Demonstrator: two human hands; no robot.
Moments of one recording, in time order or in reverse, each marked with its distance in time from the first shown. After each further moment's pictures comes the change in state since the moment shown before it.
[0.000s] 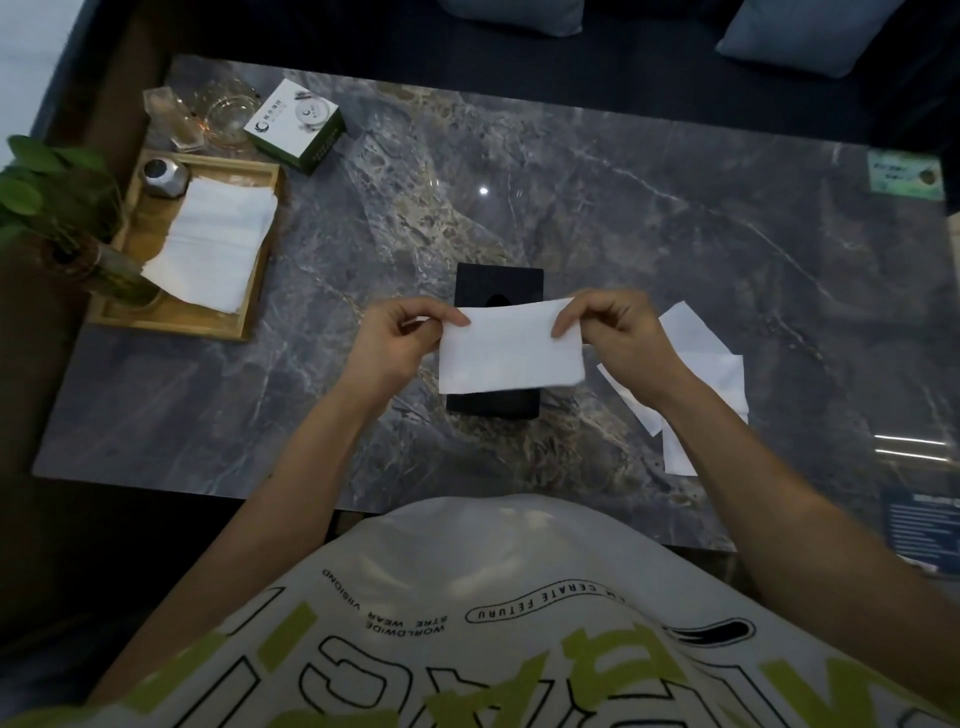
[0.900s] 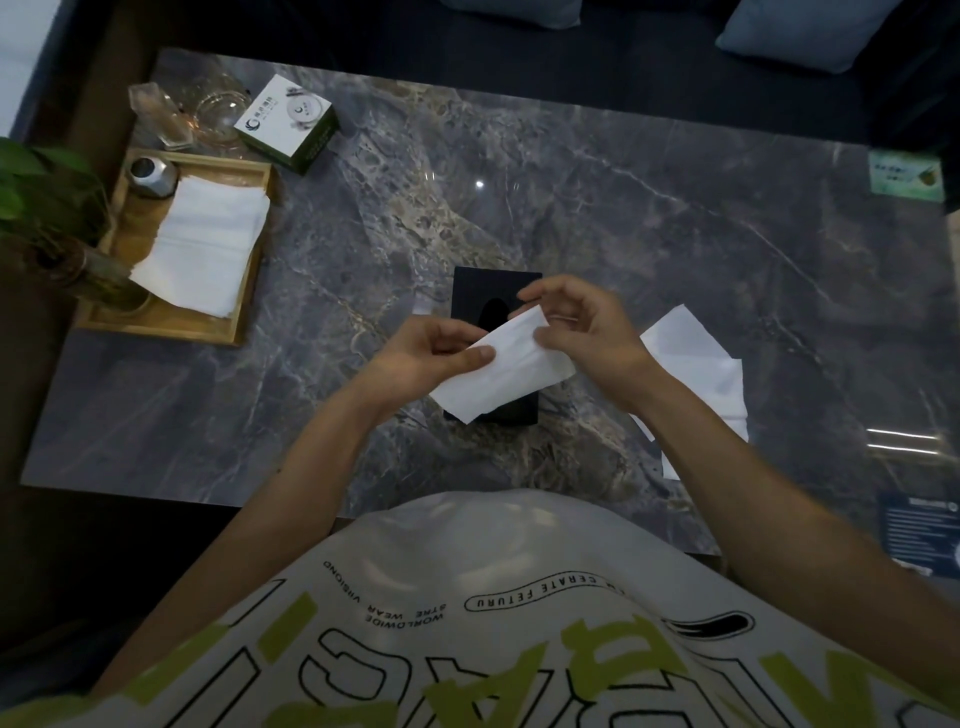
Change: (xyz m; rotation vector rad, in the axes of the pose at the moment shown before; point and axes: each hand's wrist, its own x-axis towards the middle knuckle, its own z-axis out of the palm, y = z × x) left_hand 0.012 0.003 0.011 0.092 -0.272 -0.224; right_hand 0.016 -0.004 0.015 0.077 -0.073 0.041
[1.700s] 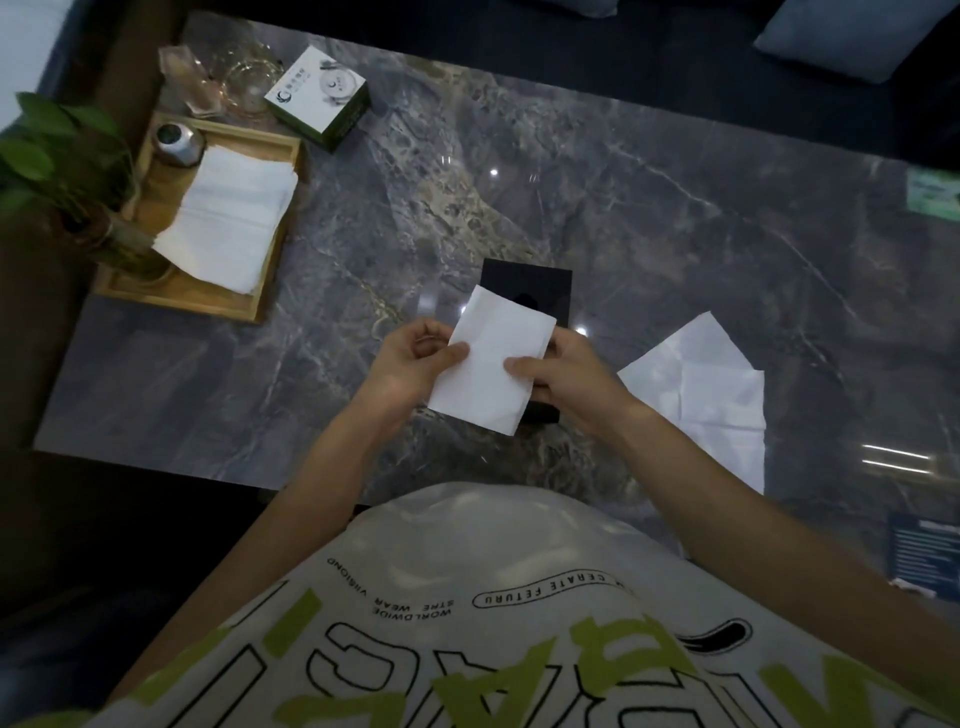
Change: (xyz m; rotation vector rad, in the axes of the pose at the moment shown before) left_hand -0.005 -0.052 -0.015 -0.331 0.317 -0.083; right_hand 0.007 0.035 0.055 0.293 -0.023 0.402
